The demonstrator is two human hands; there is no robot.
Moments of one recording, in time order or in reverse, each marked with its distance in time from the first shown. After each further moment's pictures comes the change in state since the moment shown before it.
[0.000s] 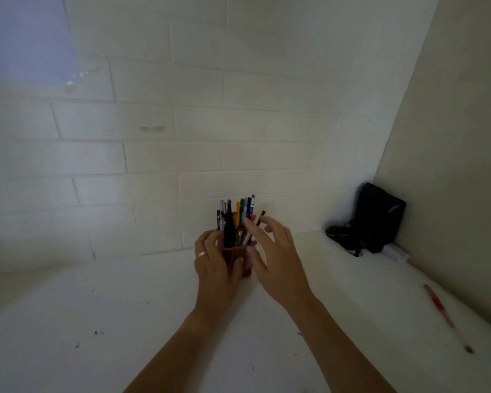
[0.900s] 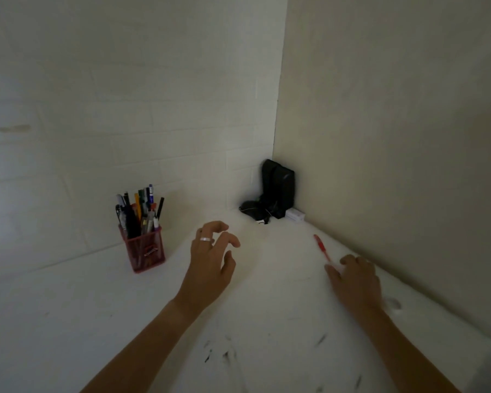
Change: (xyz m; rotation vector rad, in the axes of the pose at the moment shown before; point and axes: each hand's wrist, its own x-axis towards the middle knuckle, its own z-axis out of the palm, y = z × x) left_hand -0.047 0.143 0.054 -0.076 -0.360 0.401; right_hand -0.201 0.194 -0.187 -0.567 0.010 0.897
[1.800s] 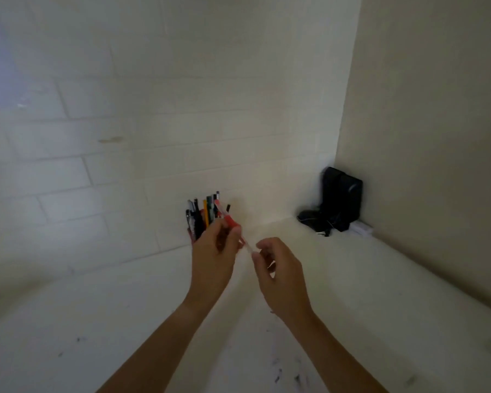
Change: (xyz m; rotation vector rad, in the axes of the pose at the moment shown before) left_hand 0.010 -0.034 -0.089 -0.340 0.261 -0.447; right_hand -0.088 -0.254 0.007 0.964 -0.040 -0.595
